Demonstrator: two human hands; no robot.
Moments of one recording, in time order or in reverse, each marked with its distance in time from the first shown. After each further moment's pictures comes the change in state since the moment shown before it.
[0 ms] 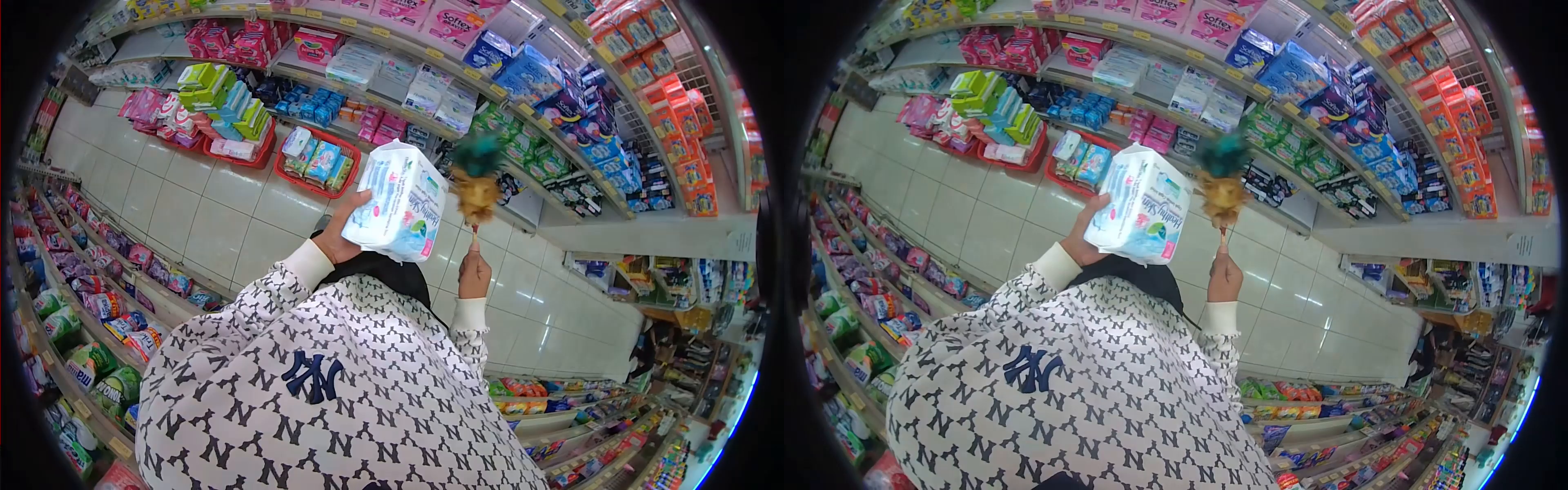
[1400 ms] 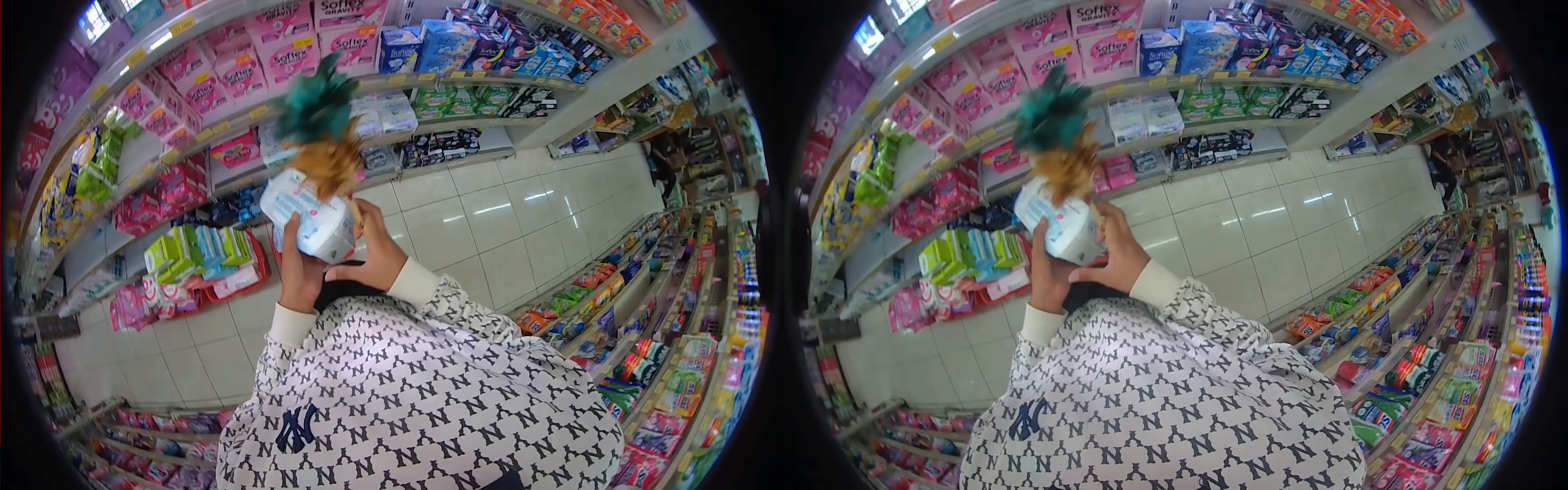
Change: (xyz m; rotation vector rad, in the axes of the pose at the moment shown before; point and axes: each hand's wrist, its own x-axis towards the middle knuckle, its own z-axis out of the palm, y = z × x) left_hand 0.022 0.071 0.062 0.319 0.178 0.098; right_hand -0.008 -0.132 0.121 -0.126 -0.094 -0.583
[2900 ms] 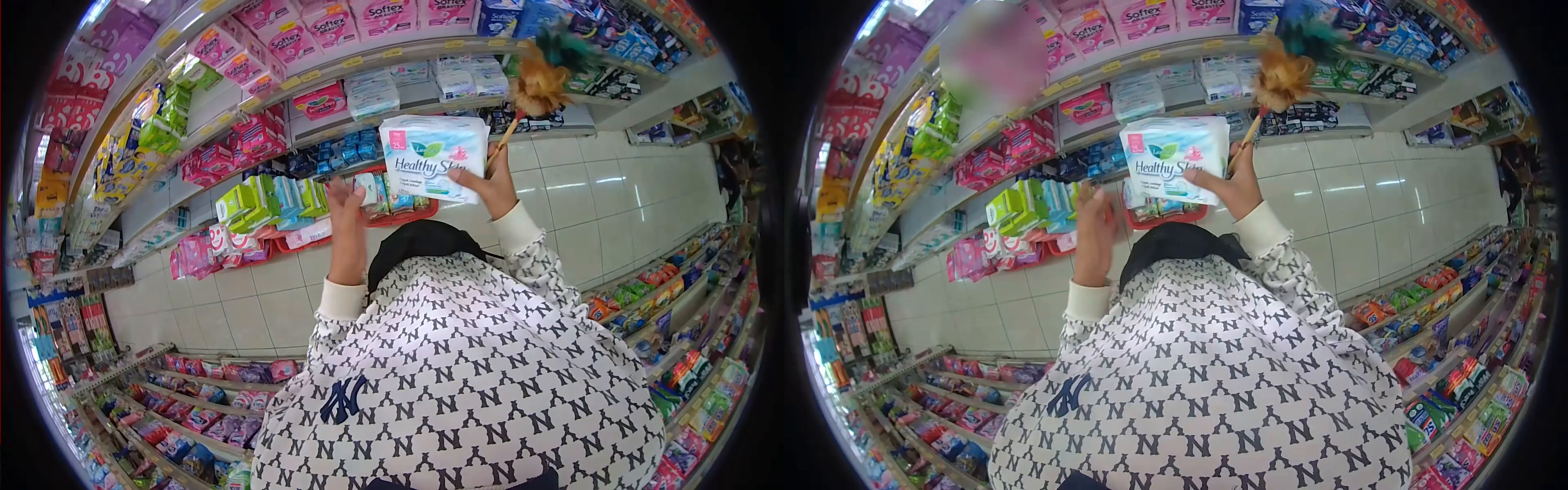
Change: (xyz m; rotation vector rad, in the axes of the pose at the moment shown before) left_hand -0.040 0.030 -0.016 0.421 0.119 0.331; right_hand 0.019 0.023 -0.024 0.608 0.203 0.255
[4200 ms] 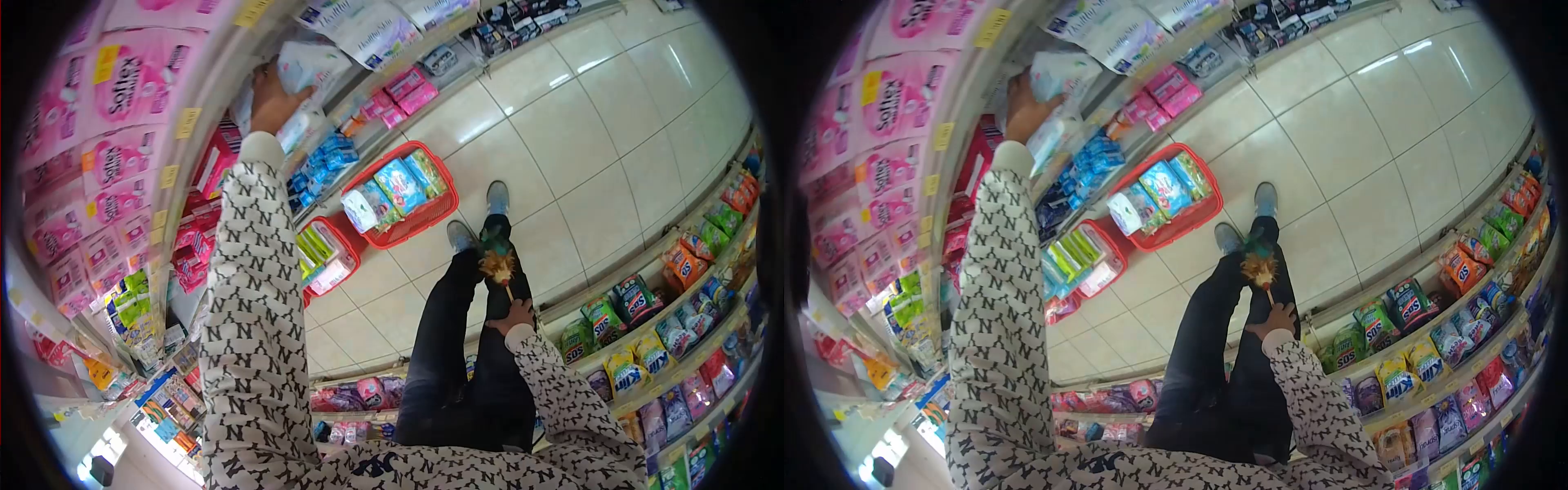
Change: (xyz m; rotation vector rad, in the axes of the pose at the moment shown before) left_hand 0.519 -0.219 0.046 1.873 -0.589 0.661; right_hand -0.174 0.372 -0.065 -0.802 -0.104 1.577
